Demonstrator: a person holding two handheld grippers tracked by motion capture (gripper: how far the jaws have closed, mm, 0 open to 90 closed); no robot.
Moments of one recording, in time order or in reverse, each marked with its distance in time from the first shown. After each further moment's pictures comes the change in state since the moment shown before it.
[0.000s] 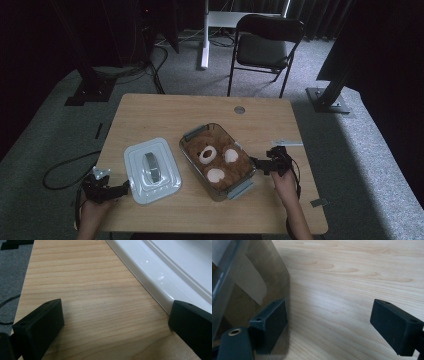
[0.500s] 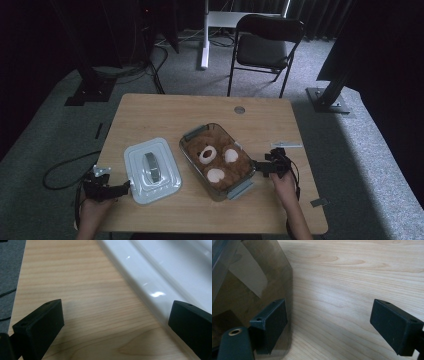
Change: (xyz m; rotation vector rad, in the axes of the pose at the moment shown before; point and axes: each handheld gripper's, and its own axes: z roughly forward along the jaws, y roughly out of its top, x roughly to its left) left arm -0.007 0.013 -0.015 0.040 -0.054 -0.002; right arm -0.004 -0.007 0.005 0.022 0.044 0.028
